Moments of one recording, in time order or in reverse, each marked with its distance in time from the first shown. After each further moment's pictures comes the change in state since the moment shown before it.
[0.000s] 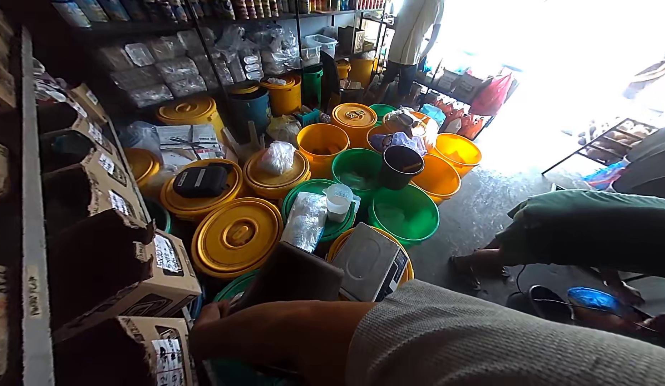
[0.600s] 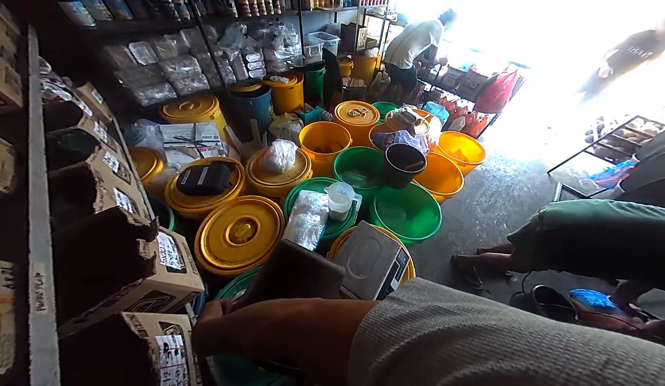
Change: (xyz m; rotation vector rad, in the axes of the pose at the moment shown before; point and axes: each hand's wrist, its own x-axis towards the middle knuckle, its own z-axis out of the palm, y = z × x) left_hand -0.004 -0.003 -0.002 0.052 -0.051 0.045; right_hand -0.020 -0.002 -0.007 0.063 0.011 0.058
